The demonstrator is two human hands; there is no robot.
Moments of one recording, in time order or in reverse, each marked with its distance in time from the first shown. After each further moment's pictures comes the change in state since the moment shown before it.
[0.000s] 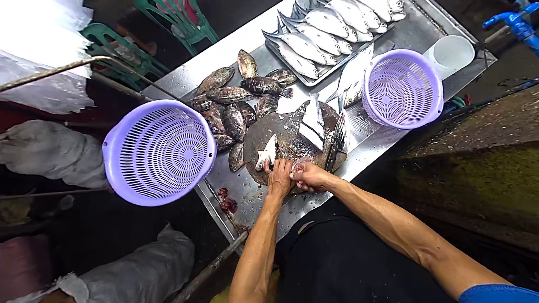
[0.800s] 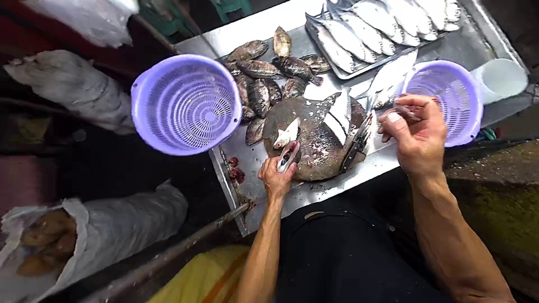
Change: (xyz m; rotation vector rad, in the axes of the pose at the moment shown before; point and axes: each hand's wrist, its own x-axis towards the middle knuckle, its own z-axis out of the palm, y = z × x) left_hand -0.058 0.017 -0.062 -0.419 0.366 -0.689; right_hand -0.136 -0.099 -0.047 -0.407 0.606 -1.052
